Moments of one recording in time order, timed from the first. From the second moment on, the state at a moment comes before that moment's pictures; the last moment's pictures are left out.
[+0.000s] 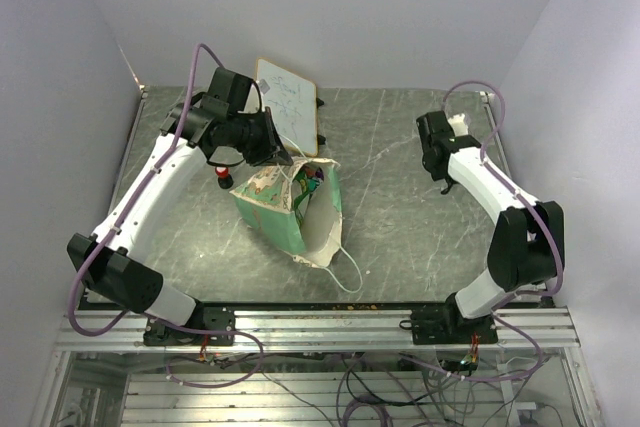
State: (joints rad) left arm -0.44 1.47 1.63 -1.00 0.37 -0.68; right arm 0.23 1.59 1.22 -0.79 0.92 0.10
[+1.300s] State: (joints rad) left arm -0.44 1.45 1.55 -0.99 0.41 -0.69; right arm 0.24 1.07 0.77 -0.52 -0.29 0.44
